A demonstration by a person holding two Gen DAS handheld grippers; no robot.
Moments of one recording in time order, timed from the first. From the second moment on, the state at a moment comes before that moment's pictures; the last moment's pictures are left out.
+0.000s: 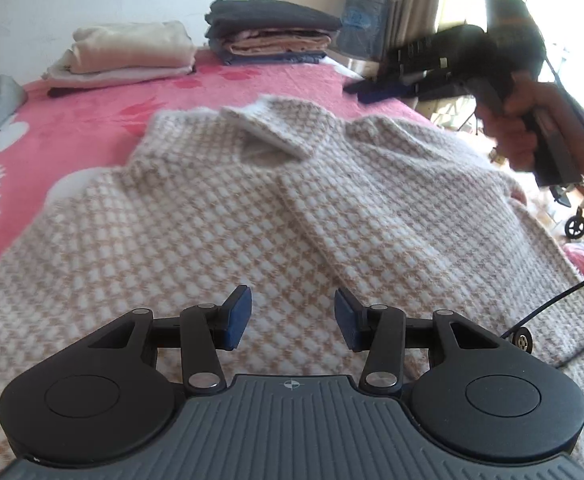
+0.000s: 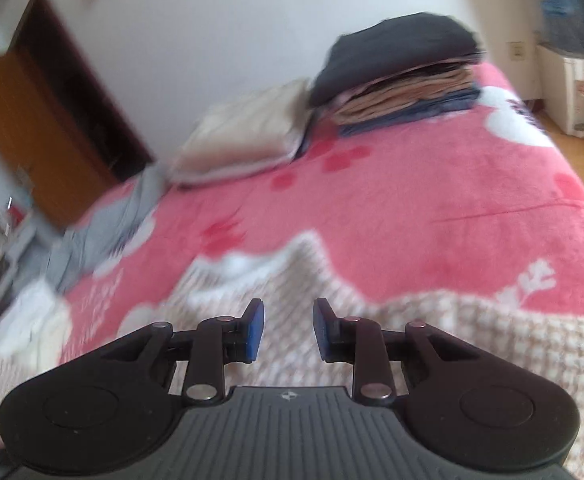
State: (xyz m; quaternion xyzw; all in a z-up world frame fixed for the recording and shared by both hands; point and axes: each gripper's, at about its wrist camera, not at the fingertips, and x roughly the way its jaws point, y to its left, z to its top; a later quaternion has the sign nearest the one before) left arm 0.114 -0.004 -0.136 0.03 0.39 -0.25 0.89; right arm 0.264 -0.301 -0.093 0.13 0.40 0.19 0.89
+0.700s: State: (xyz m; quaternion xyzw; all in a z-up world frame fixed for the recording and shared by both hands) left arm -0.008 -0.006 -0.134 0.00 0.51 -0.47 0.72; right arm -0.070 -0.386 -0.037 0.14 0.52 0.10 0.84
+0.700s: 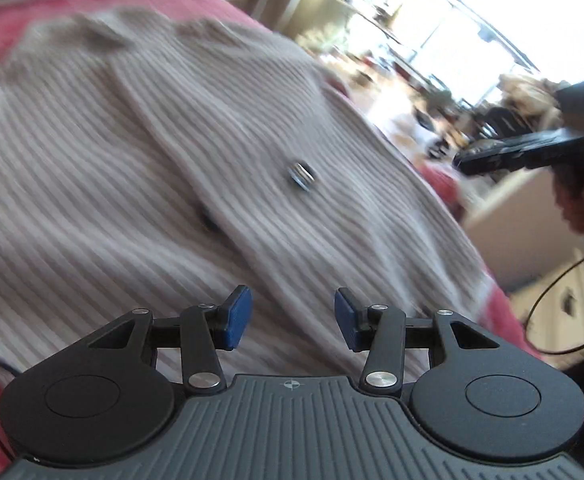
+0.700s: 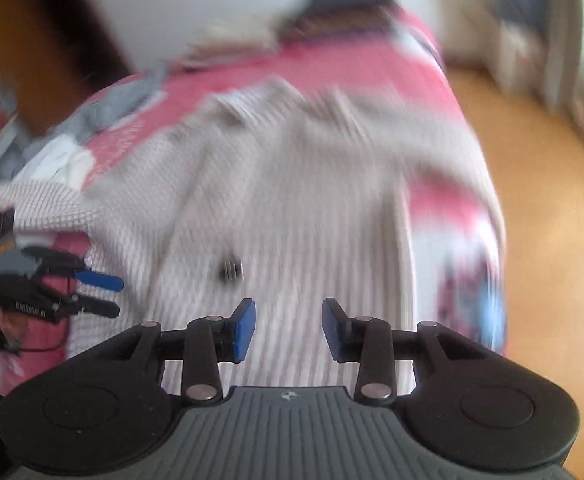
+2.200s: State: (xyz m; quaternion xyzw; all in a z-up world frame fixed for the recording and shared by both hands) left arm -0.056 -0.056 -0.168 -0.03 0.58 -0.47 0.66; right arm -0.222 -0.445 -0.133 0.51 0.40 -0.09 0.76
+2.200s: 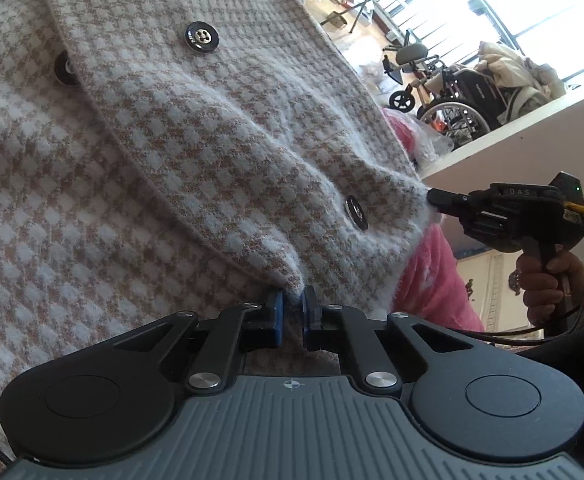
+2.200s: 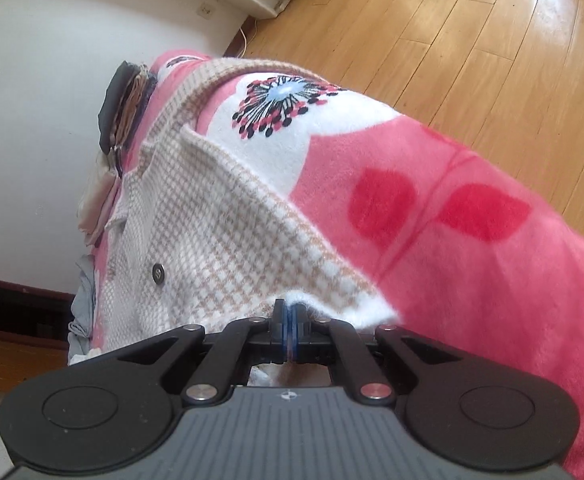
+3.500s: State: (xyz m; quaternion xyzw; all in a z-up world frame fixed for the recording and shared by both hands) left arm -0.057 -0.054 -0.169 -0.01 0.59 -0.47 0.66; right arm -0.106 -0.354 -0.106 -0.16 0.48 0.09 0.86
